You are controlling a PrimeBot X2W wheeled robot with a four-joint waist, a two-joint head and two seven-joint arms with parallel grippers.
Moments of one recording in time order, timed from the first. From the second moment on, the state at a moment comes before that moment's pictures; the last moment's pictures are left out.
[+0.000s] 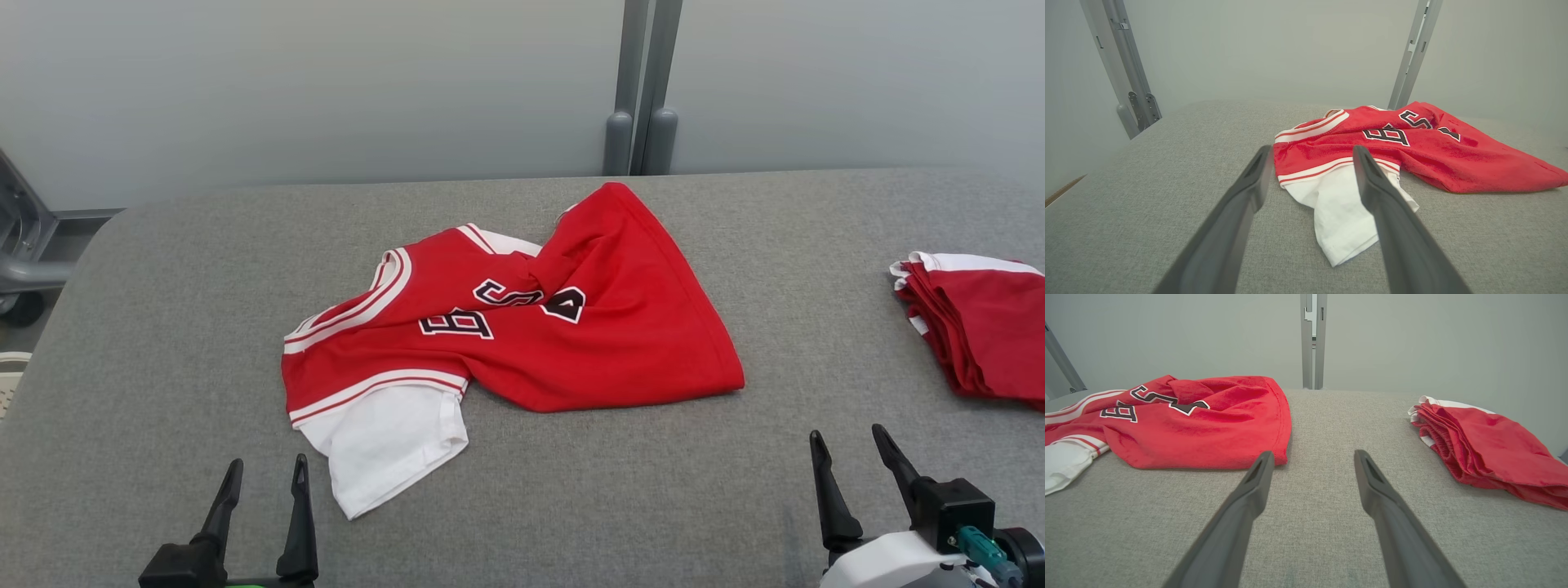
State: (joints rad) left arm 0.12 0.05 0.00 0.17 -0.18 -0.12 -0.26; right arm 0.09 -0.05 -0.07 0.17 0.04 0.13 -0.21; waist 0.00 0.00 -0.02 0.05
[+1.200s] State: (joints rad) left arm -0.11 0.06 -0.10 0.50 -0.25 -0.08 0.06; right arm -0.30 -0.27 0.25 0.49 0.04 0.13 -0.06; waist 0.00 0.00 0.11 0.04
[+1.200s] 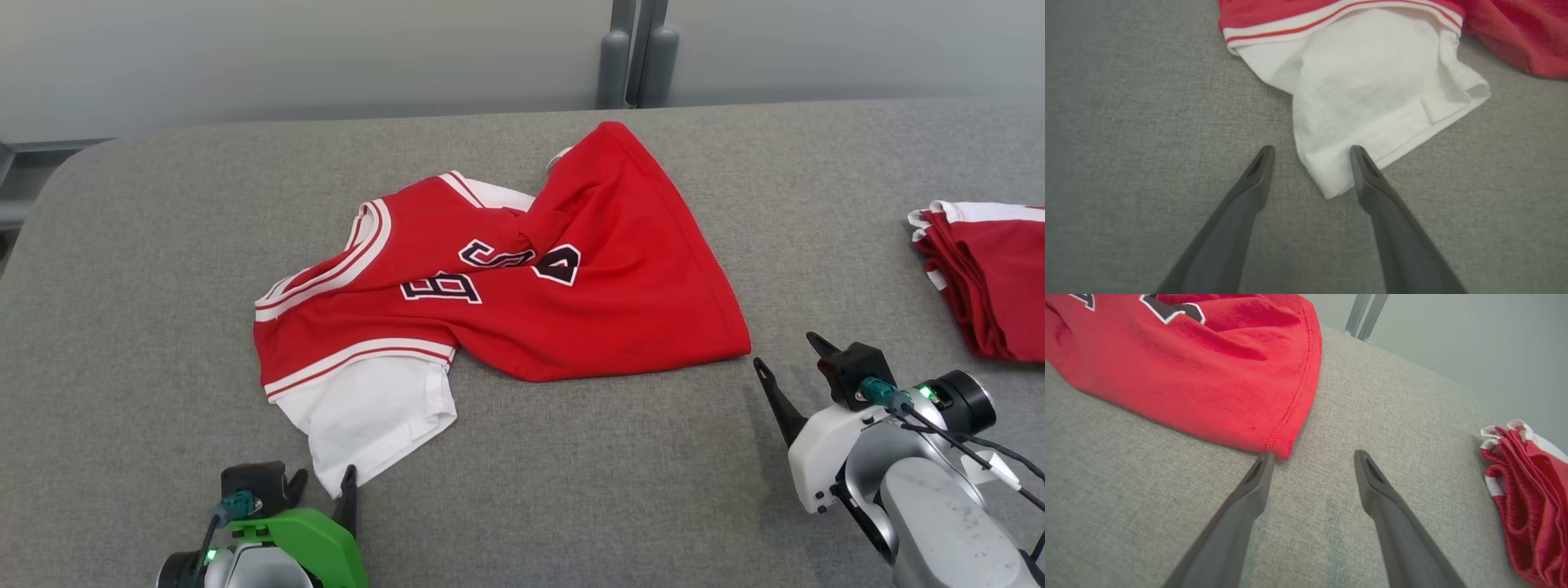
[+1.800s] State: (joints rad) left arm -0.14 0.06 -0.15 0.49 -0.27 -0.09 0.05; right arm -0.46 -0.27 0.36 0.74 0.03 0.13 -0.17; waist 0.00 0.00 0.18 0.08
